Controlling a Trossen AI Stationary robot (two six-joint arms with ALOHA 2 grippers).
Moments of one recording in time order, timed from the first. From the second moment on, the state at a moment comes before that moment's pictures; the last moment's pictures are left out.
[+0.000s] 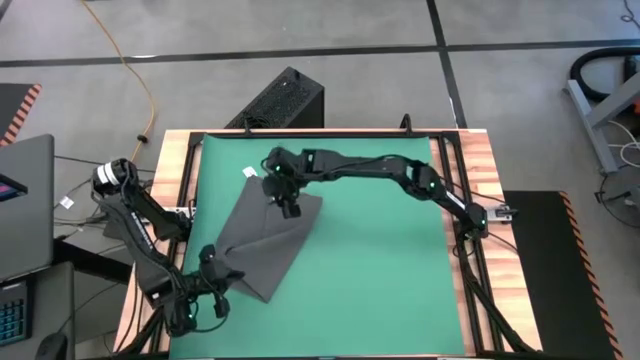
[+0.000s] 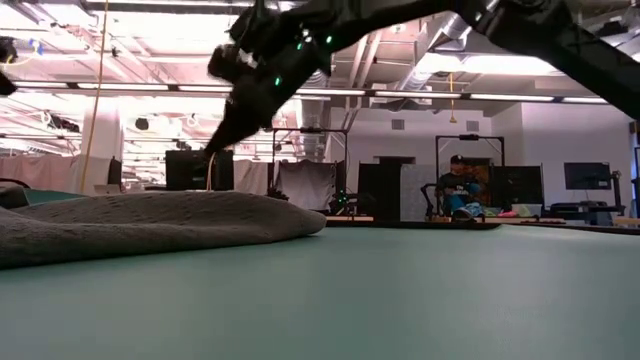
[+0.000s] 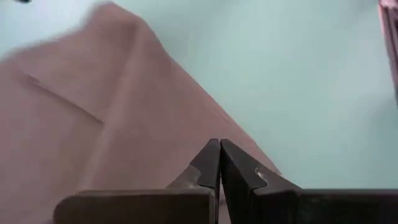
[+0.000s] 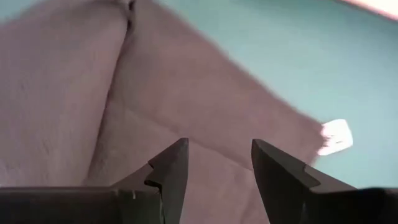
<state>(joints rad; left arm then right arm) -1.09 1.36 0.77 -0.64 -0.93 -1.37 -0.17 2.36 2.22 -0.63 -0.21 -0.49</state>
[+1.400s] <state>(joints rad) -0.65 1.68 0.67 0.16 -0.31 -0.60 -0.10 1.72 2.33 -1.20 -0.04 -0.20</state>
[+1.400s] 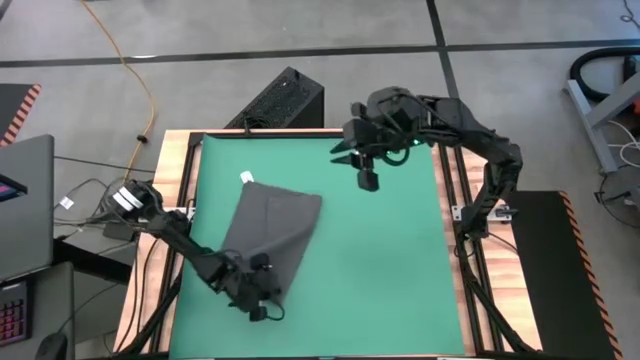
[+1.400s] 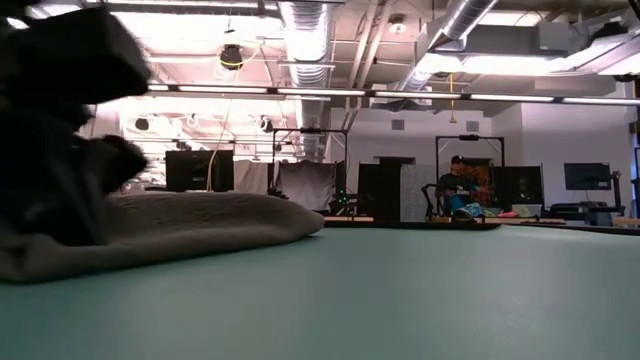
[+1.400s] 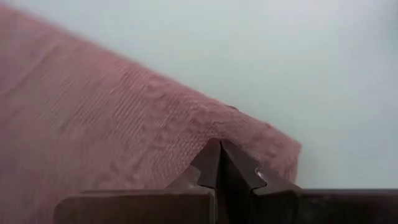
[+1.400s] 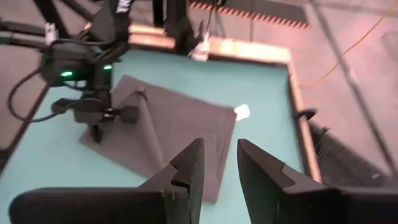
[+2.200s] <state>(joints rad) -0.18 1.13 0.82 -0.28 -0.29 -0.13 0.17 1.67 2.32 -1.43 0.24 0.12</state>
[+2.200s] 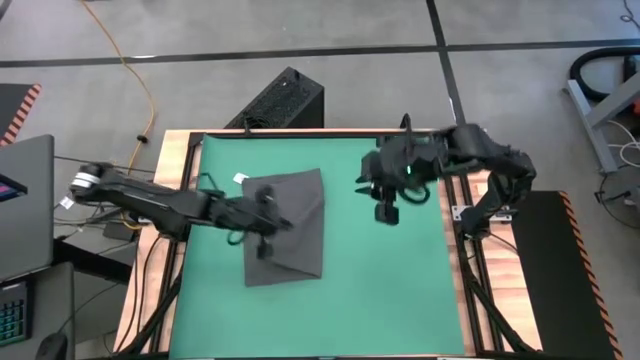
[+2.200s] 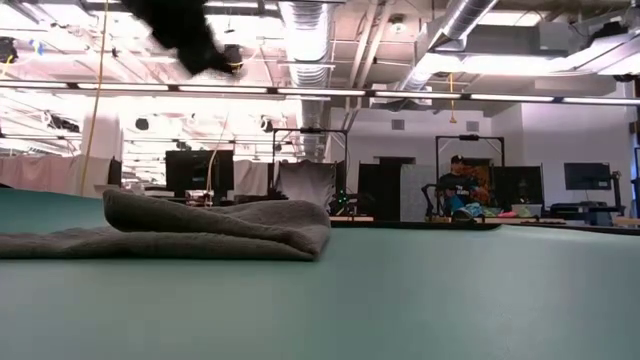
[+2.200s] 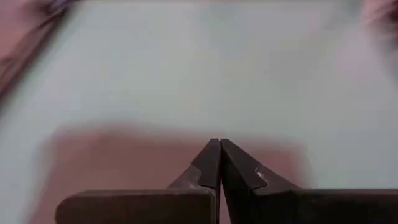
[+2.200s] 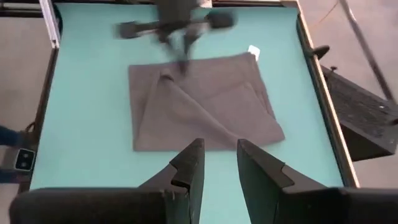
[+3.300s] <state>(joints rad) -0.24 1.23 0.44 -0.27 -0.10 -0.37 0.38 2.04 2.08 -0.80 0.50 0.39</state>
